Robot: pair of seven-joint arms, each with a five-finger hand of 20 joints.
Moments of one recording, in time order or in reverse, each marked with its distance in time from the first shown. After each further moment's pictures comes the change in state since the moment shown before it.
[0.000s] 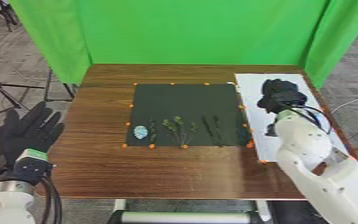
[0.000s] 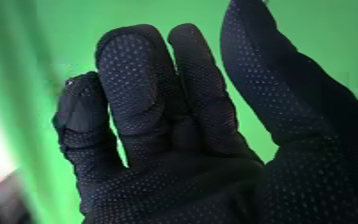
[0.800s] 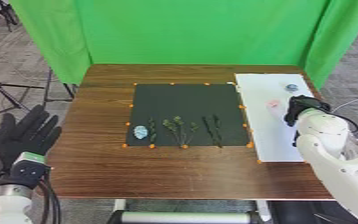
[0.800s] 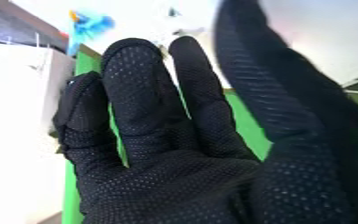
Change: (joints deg) left arm 2.0 -0.9 -0.7 -1.4 -1.2 2.0 0.6; right arm 3.3 1.2 3.4 8.5 8.7 -19.1 4.1
